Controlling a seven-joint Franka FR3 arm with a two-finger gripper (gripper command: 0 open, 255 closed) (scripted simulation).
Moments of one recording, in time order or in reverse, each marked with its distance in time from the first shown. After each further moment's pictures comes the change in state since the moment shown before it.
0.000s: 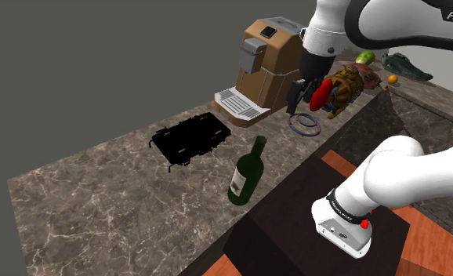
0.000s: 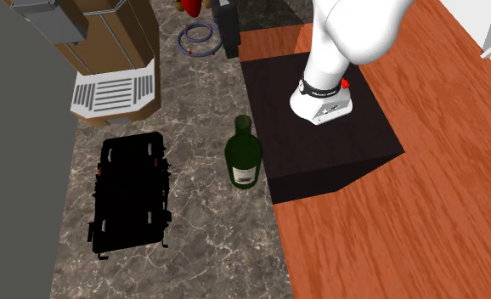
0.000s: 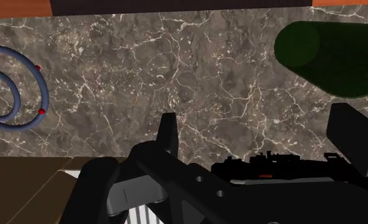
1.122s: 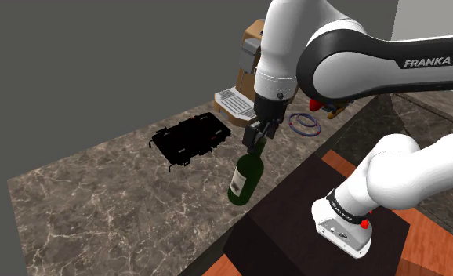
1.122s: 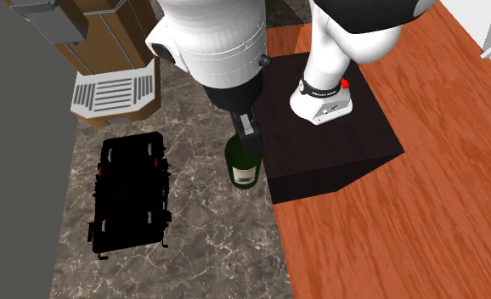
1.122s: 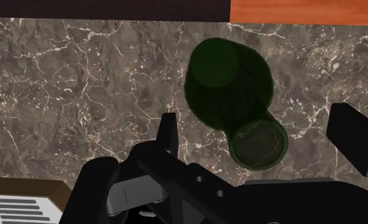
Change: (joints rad) arm 0.104 0.217 0.249 0.011 0.176 0.194 0.210
